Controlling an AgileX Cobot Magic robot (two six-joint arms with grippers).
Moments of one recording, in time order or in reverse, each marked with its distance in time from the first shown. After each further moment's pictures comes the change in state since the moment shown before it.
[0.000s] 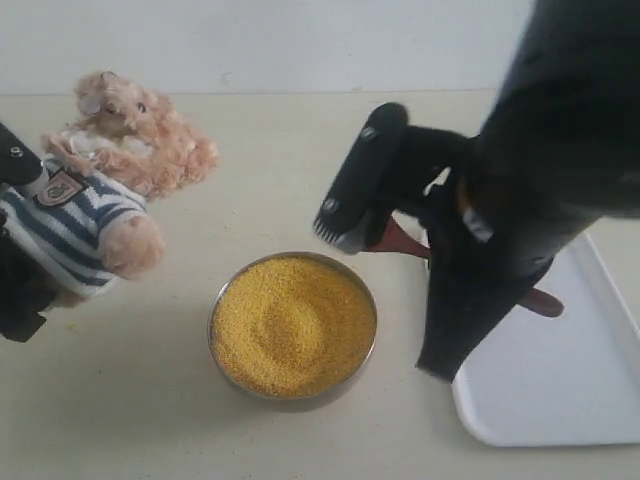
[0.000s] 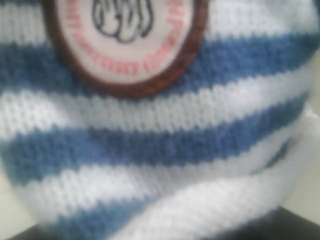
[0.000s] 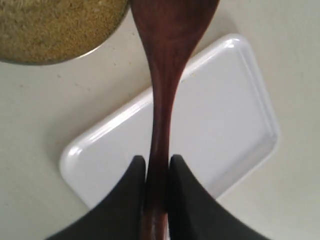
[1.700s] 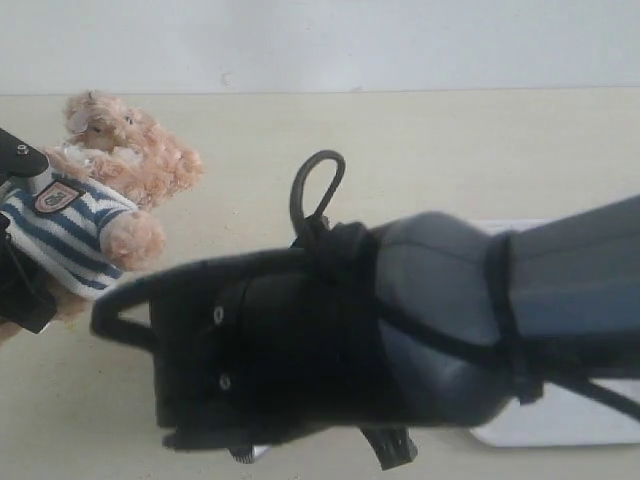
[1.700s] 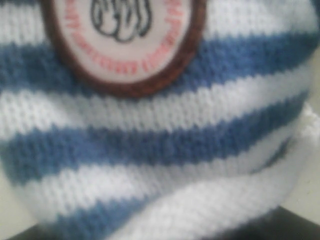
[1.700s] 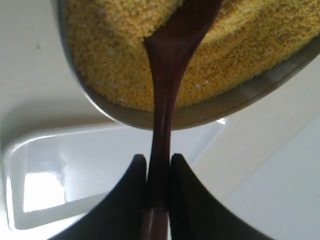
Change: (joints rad) left arm 0.000 0.065 -0.054 0.000 0.108 -0.141; right arm 0.272 0.423 -0.148 -0.231 0.142 -0.343
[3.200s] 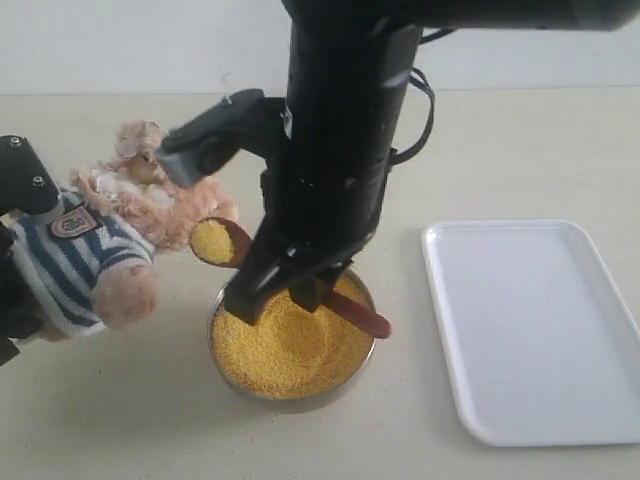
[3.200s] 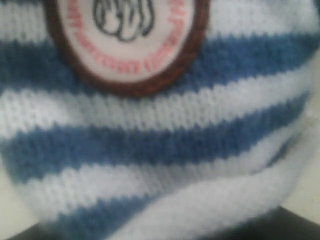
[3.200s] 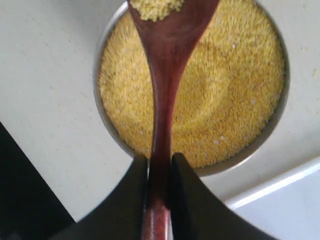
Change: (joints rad) left arm 0.000 0.000 0.000 0.009 0.041 0.336; right arm -0.386 -0.084 -0.318 0.822 -0.008 0.048
